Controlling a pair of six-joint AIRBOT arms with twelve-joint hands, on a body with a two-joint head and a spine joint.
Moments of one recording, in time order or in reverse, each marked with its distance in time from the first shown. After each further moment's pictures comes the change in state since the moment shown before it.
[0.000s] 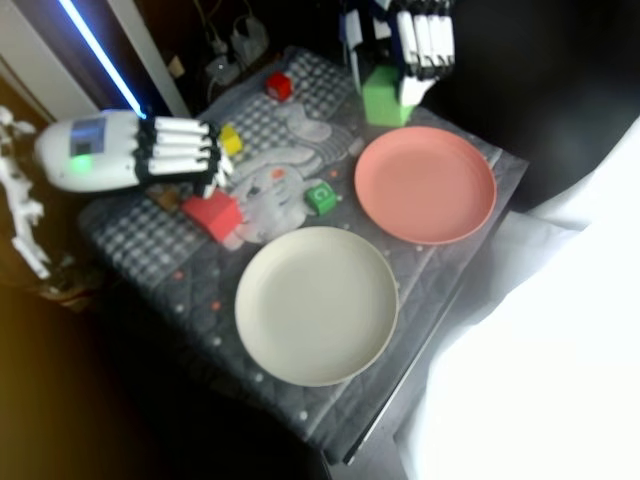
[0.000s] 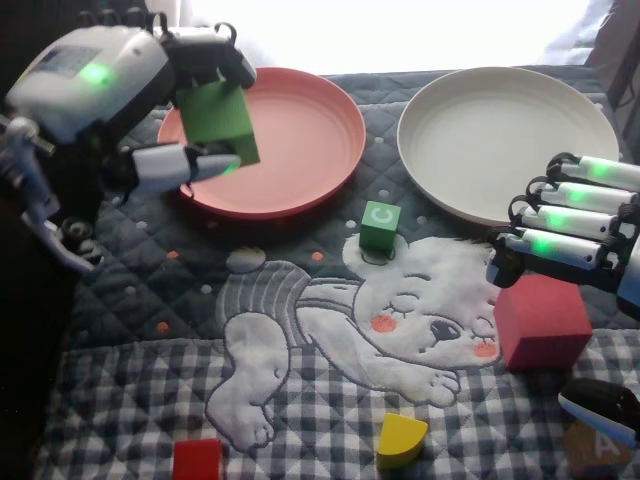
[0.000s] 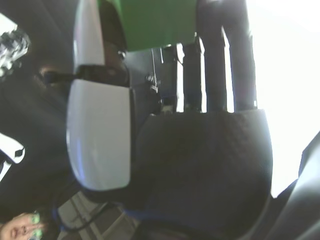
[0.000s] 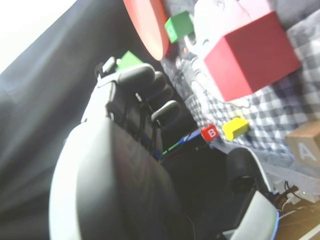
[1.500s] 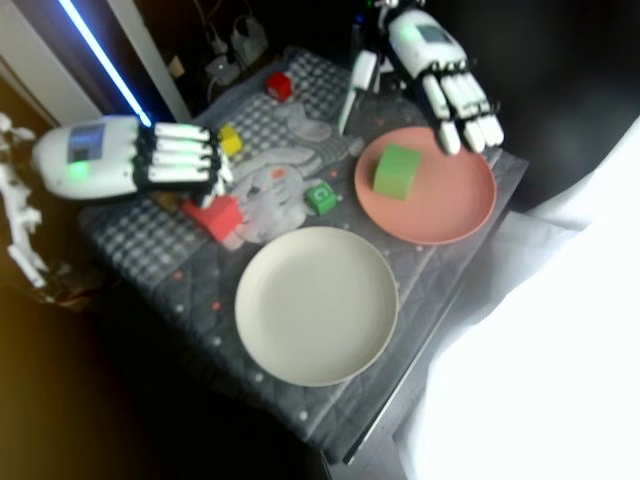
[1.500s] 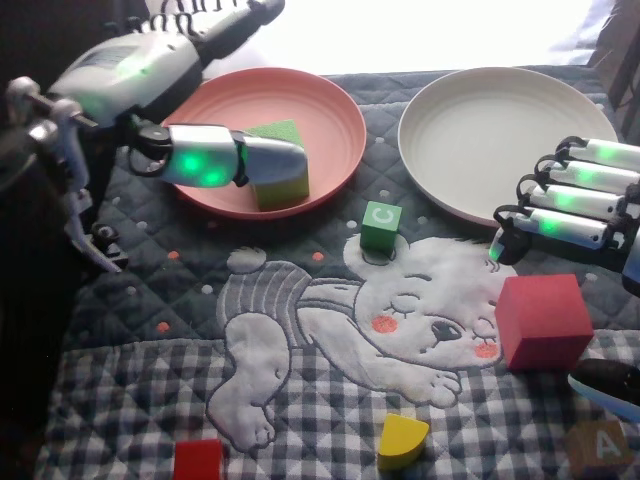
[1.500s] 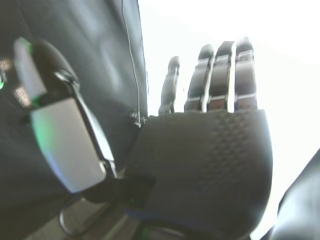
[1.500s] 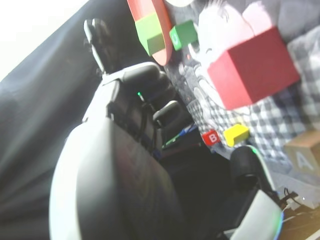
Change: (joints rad) left arm -0.046 -0.050 0.033 -0.083 0.114 0.001; right arm 0.011 -0.010 0.042 -0.002 -0.003 0.000
